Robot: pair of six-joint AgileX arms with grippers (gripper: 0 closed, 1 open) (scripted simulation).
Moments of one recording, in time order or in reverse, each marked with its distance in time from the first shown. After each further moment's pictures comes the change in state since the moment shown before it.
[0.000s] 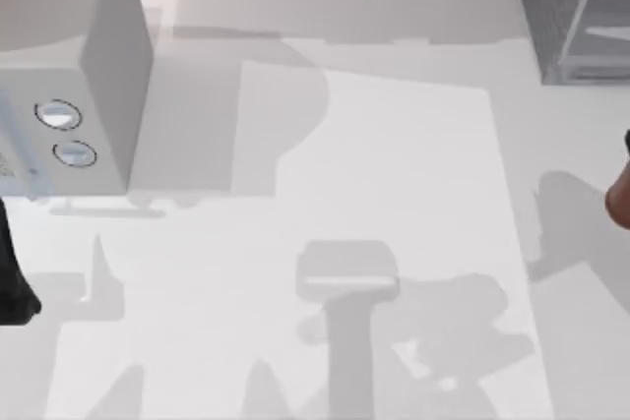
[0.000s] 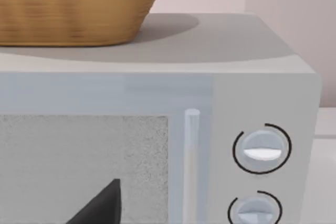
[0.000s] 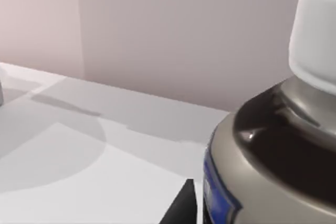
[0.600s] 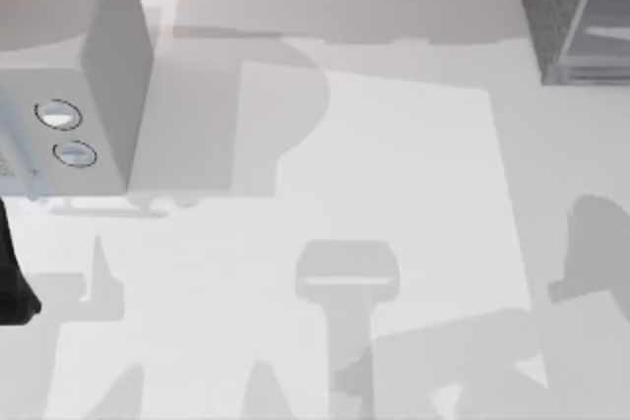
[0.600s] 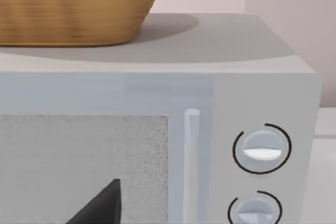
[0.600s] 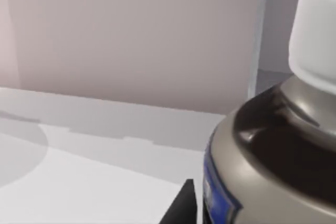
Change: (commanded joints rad) left arm 0.000 0.000 0.000 0.000 0.000 0.000; right arm -0.006 -0.426 -0.076 -0.330 0.161 0.018
